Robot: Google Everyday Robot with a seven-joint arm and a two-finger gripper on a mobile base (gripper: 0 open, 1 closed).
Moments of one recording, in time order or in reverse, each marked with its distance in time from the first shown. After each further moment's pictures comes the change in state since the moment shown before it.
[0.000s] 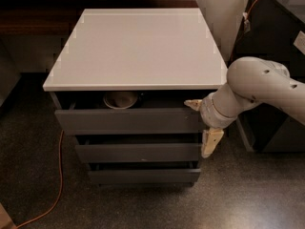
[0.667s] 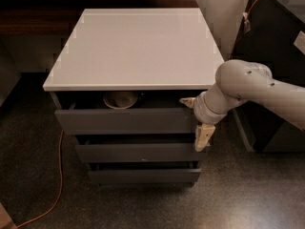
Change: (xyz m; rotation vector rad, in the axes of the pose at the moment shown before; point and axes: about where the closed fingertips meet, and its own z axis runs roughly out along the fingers) arm 0.012 -0.030 0.036 0.013 0.010 -0.014
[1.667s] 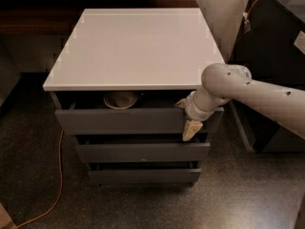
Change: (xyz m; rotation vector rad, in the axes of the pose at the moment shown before) arm 0.010 -0.033 0.051 -0.001 0.018 0.059
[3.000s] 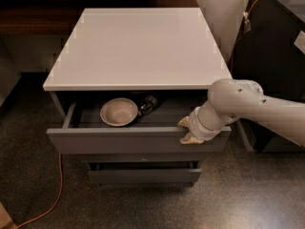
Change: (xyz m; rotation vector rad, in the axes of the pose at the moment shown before) arm -0.021 0.073 -0.020 -0.042 -0.014 0.066
